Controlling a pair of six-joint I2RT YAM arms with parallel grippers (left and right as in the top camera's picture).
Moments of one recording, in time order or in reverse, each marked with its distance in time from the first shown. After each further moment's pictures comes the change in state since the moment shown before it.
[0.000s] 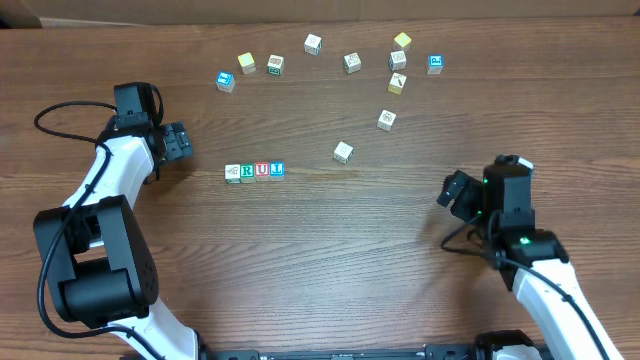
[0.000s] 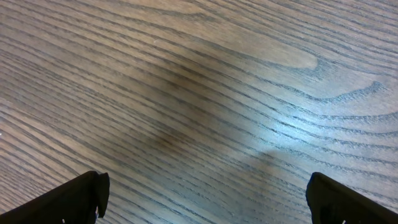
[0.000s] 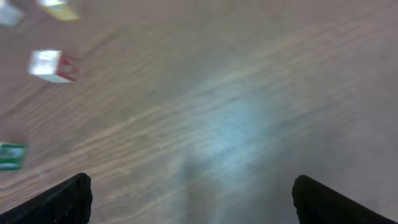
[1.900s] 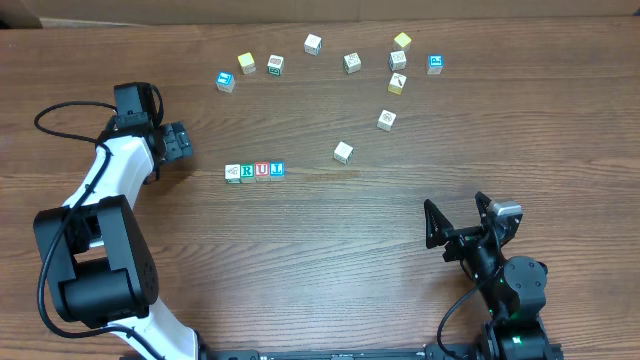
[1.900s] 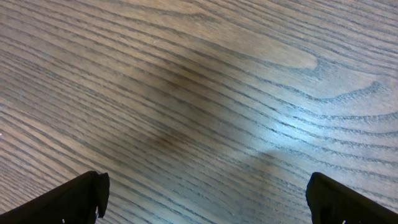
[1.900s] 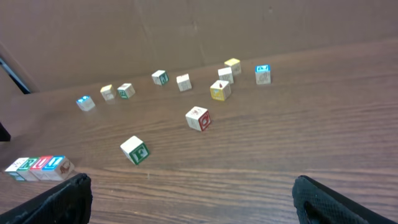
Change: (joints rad) left arm 0.000 0.000 0.000 0.000 0.000 0.000; right arm 0.000 -0.701 -0.555 0.534 -0.291 -0.292
